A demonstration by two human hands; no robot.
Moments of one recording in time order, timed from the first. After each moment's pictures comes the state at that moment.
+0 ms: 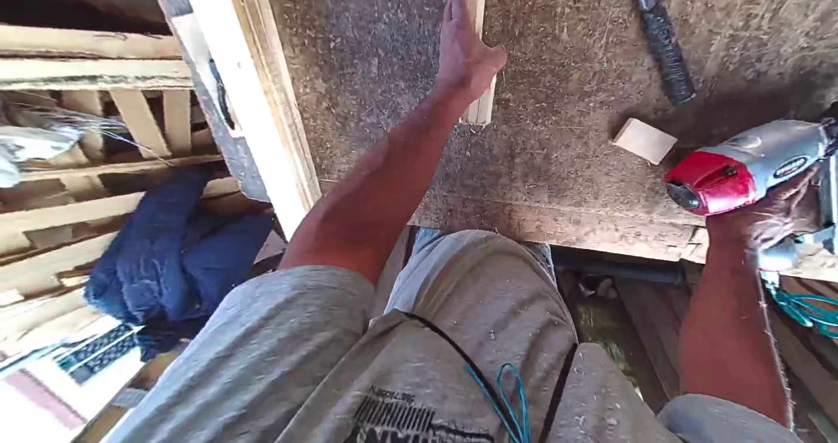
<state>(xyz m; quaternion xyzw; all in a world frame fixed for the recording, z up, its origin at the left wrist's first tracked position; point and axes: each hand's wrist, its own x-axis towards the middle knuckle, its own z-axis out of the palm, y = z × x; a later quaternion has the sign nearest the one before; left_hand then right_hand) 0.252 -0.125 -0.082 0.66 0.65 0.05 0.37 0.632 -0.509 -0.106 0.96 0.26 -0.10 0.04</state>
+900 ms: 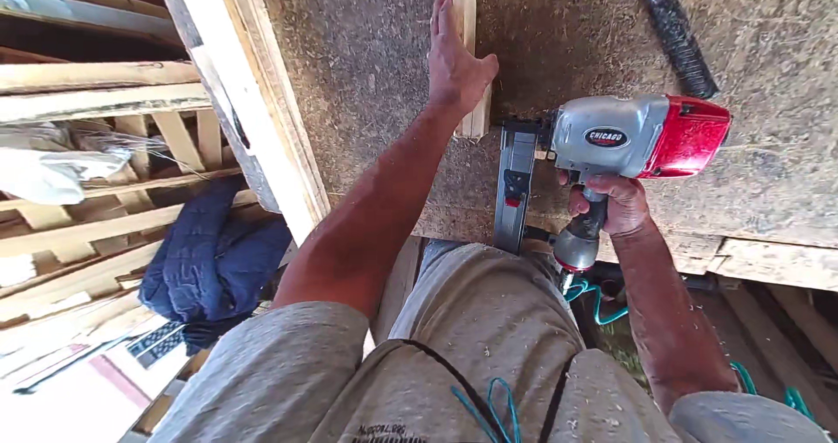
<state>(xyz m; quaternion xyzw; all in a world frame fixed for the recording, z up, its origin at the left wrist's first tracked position) 0.251 -0.127 -0.088 0.66 0.66 0.07 0.36 0.452 -0.400 -0.101 0.38 0.01 -0.75 -0.55</state>
